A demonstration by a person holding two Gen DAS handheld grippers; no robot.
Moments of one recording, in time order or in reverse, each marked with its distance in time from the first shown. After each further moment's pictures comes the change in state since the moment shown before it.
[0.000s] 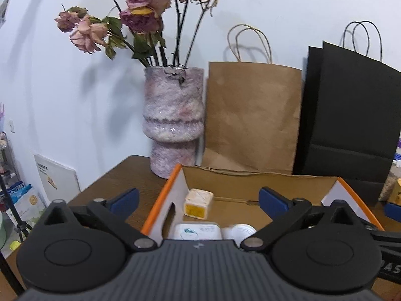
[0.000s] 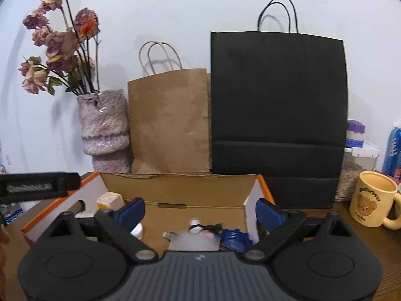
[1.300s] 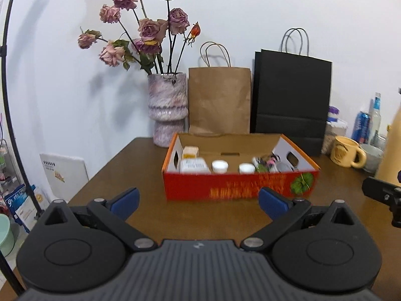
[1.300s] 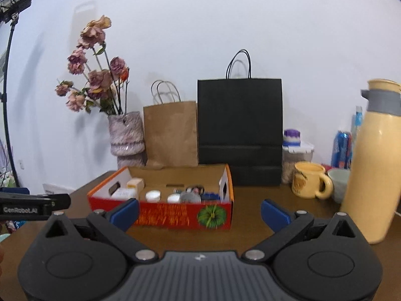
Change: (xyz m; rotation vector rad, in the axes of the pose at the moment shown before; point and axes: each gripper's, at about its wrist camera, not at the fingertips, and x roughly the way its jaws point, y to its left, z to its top) left arm -0.219 0.038 -0.066 0.094 0.024 -0.121; right arm -0.257 -0.011 -0.053 0.007 -0.049 -0.016
